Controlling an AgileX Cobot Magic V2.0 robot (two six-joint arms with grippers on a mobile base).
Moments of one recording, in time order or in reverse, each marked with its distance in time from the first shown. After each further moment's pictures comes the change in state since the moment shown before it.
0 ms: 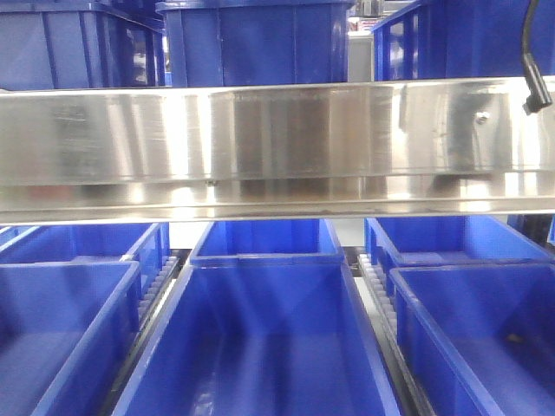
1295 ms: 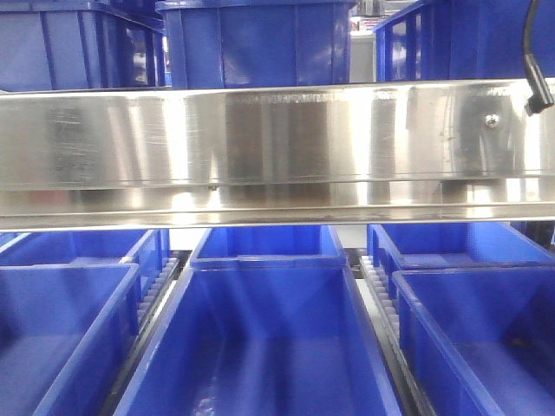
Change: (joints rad) left arm 0.000 0.000 0.000 0.000 0.002 0.005; right arm 0.000 0.000 0.000 0.004 0.000 -0.002
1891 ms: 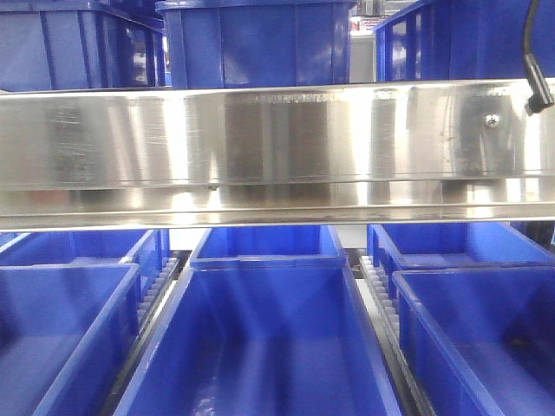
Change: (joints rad) left arm -0.002 0.000 0.000 0.000 0.000 0.001; right arm 0.000 0.000 0.000 0.004 0.012 -0.060
